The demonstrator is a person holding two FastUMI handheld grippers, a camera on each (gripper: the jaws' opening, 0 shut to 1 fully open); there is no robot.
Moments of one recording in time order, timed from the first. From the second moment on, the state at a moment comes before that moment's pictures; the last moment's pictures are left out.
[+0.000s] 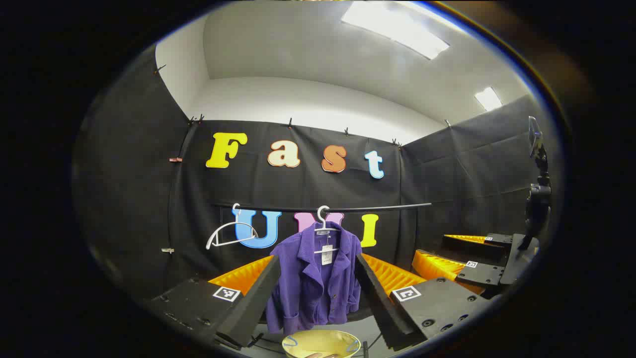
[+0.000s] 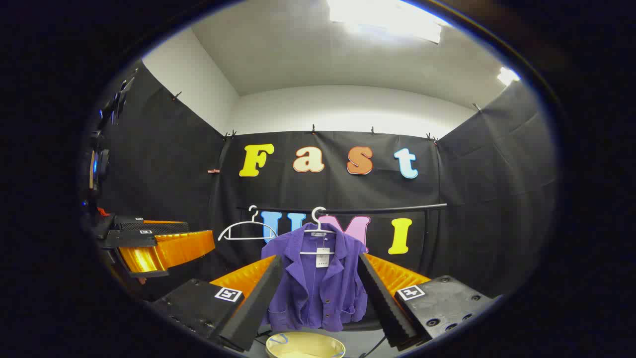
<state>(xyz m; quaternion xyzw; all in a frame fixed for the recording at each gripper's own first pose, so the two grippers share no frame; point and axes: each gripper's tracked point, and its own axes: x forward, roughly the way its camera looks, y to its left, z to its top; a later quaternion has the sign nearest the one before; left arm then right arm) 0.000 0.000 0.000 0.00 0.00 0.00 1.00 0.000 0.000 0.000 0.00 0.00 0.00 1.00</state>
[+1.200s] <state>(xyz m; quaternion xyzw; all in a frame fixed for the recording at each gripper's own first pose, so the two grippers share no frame) 0.020 0.009 0.001 0.00 -0.01 -0.02 1.00 0.017 0.003 0.008 -0.01 -0.01 0.00 1.00</state>
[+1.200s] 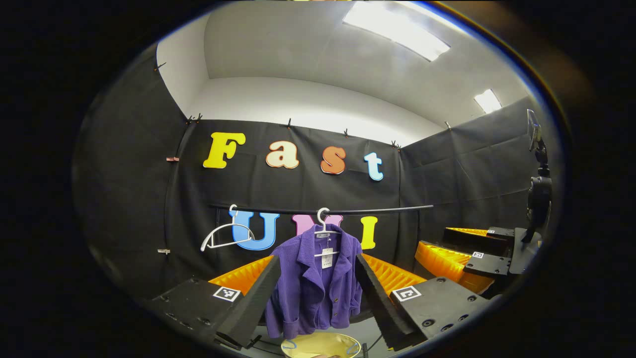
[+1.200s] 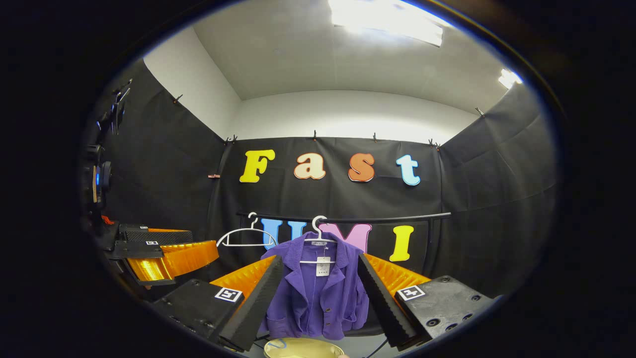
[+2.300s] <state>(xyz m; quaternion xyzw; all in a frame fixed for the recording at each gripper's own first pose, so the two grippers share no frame) 0.035 0.040 -0.021 -0.02 0.00 -0.11 0.99 0.008 0.014 -0.009 -0.05 0.01 -0.10 0.99</state>
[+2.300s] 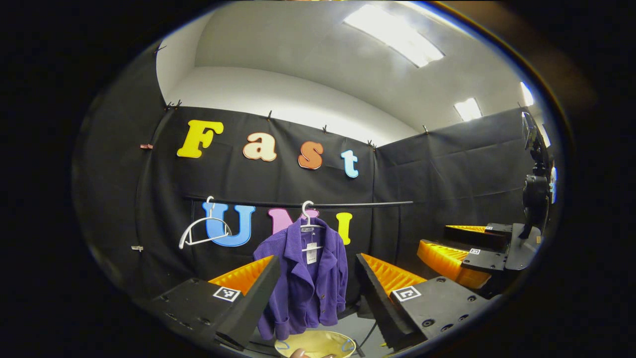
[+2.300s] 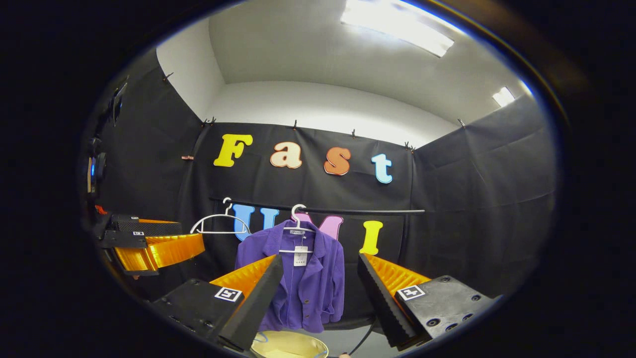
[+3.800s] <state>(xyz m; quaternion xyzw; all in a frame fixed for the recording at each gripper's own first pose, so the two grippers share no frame) 0.343 0.044 -0.217 -0.07 0.12 0.14 0.98 0.354 -0.052 -0.256 0.13 0.15 0.09 0.98</state>
